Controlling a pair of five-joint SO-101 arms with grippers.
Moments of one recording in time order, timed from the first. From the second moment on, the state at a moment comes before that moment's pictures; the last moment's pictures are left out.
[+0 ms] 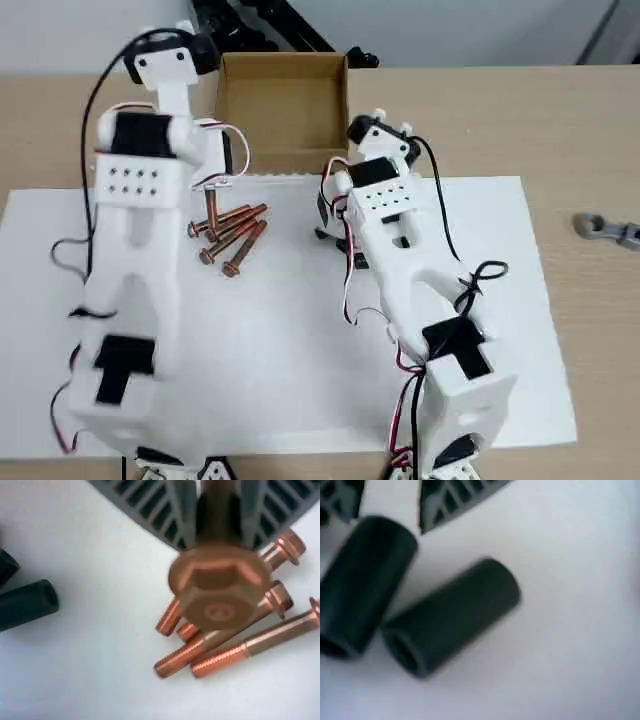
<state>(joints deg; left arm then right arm) 2.2 7.0 -24.6 95.1 17.5 -22.7 17.1 -5.7 73.1 -43.6</state>
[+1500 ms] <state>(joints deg) 2.2 -20.0 10.6 80.1 16.9 -25.8 39.7 -28.3 76.4 -57.8</state>
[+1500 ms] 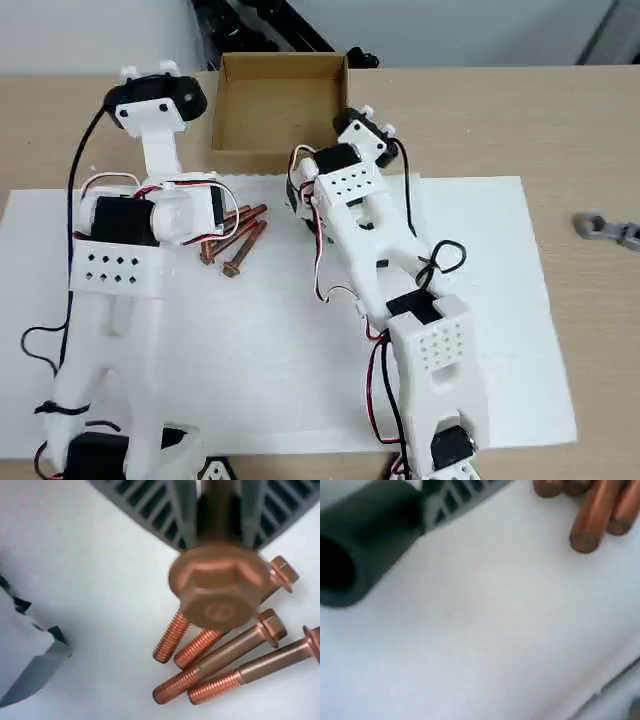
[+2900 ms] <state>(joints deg) 2.2 -21.8 15.1 78.5 16.9 -23.7 40.9 -28.2 76.4 -39.3</state>
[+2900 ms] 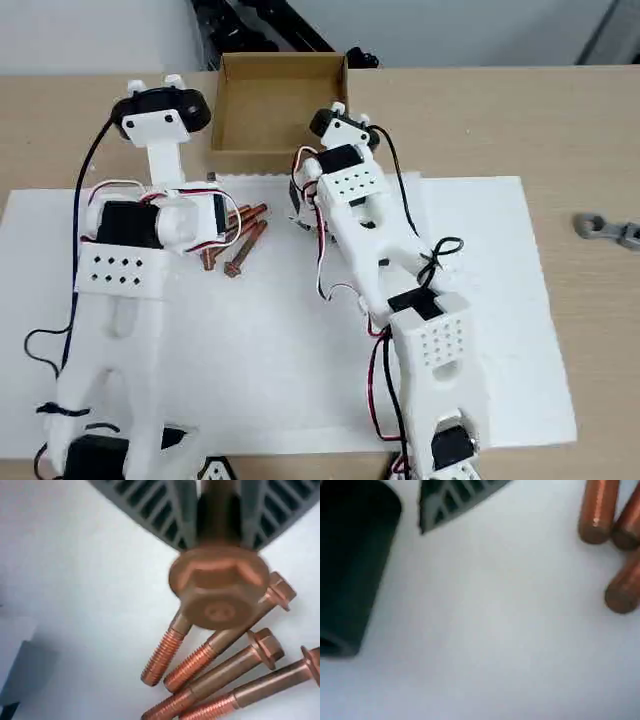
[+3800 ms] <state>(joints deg) 2.2 -27.9 18.9 76.7 16.9 -22.2 48.2 -39.5 80.6 -39.3</state>
